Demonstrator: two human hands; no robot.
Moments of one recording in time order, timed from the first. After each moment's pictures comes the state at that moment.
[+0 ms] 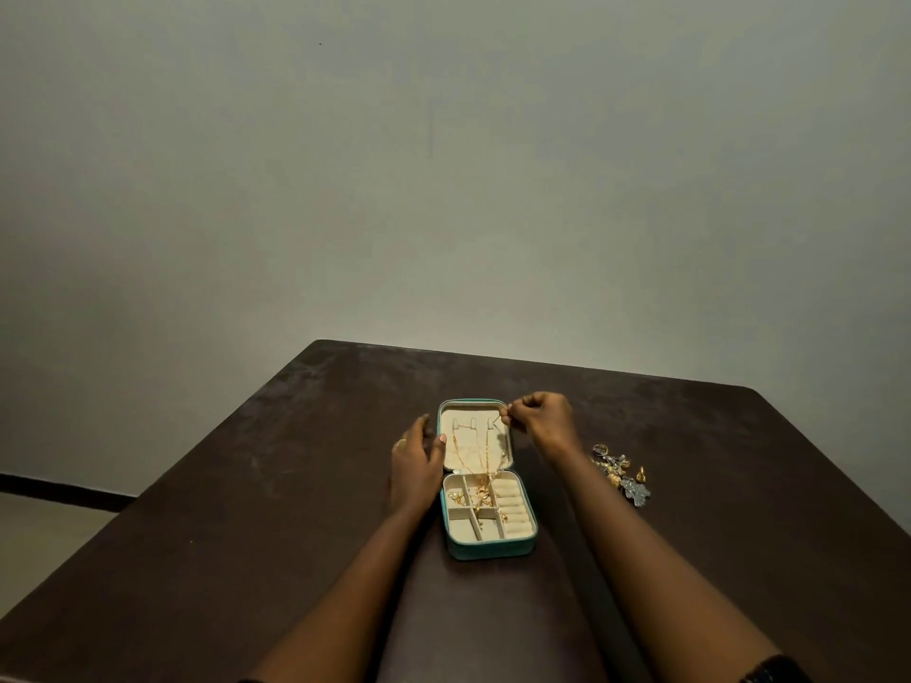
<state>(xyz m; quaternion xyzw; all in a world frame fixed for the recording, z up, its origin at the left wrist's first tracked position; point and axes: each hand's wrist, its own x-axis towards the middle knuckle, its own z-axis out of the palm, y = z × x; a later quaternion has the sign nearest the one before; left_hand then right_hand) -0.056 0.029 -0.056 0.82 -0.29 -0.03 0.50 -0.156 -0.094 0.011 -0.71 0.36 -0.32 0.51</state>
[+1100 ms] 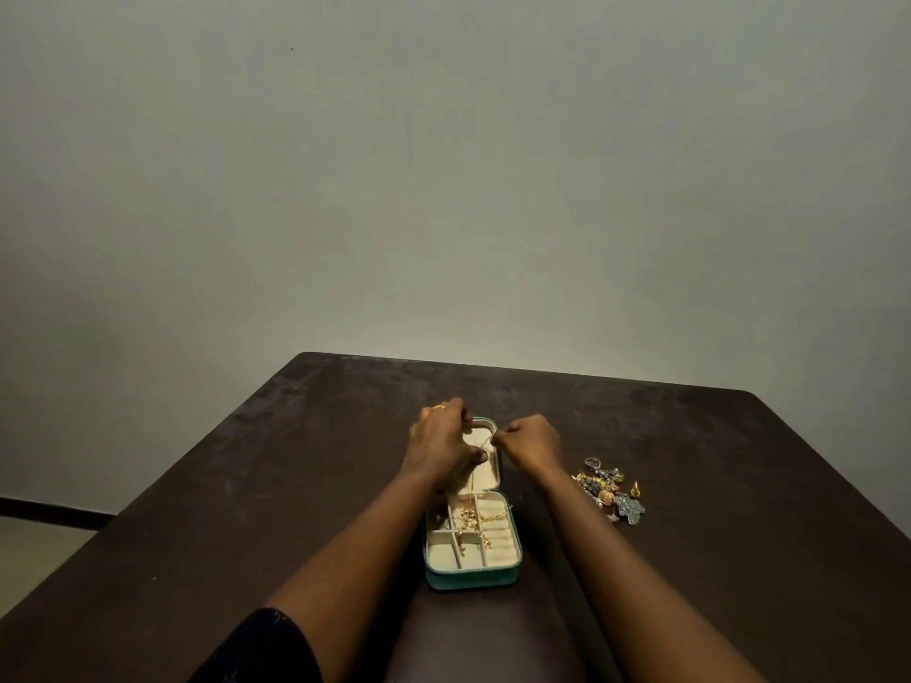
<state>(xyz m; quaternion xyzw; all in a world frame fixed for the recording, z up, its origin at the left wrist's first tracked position) -0.053 -0.027 -0.009 0.84 -0.44 -0.02 0.32 -0.152 -0.101 0.005 -0.79 0.44 -0.21 0.36</state>
